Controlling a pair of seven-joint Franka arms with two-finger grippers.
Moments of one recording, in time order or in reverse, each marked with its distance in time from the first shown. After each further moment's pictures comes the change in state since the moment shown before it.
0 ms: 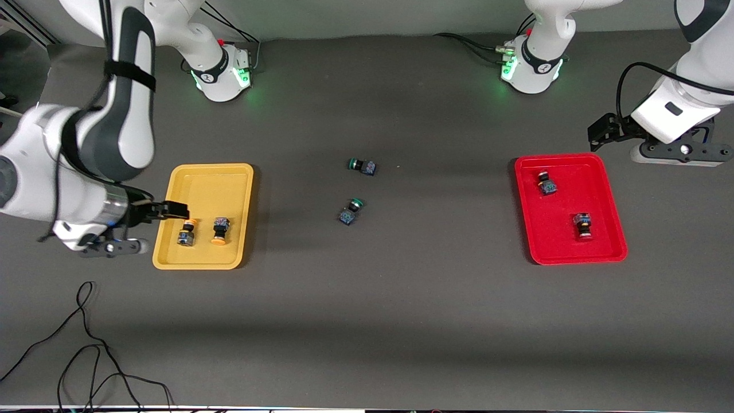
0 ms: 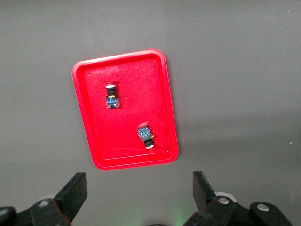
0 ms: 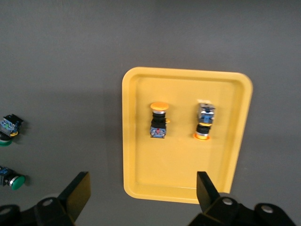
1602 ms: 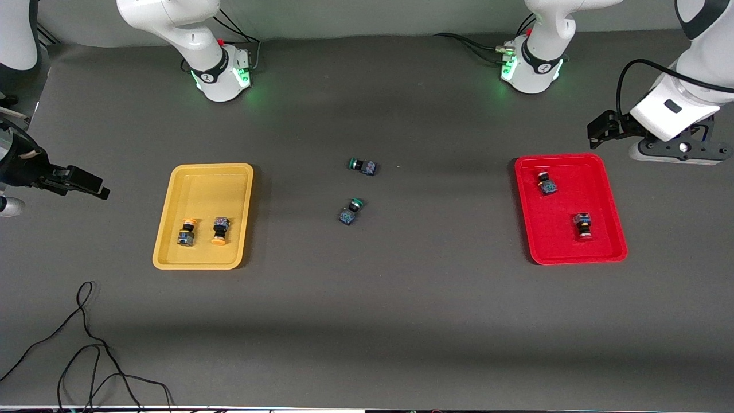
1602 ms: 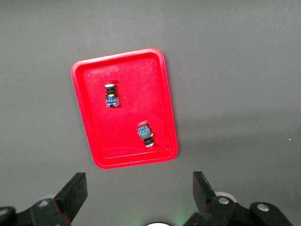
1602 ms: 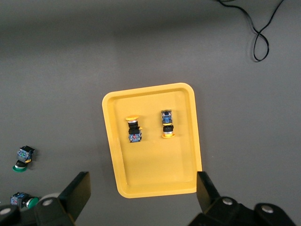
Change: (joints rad) left arm -0.001 0.000 -0.004 0.015 0.000 -0.015 0.007; right arm -0.940 -0.472 1.020 -0.001 -0.439 0.049 0.342
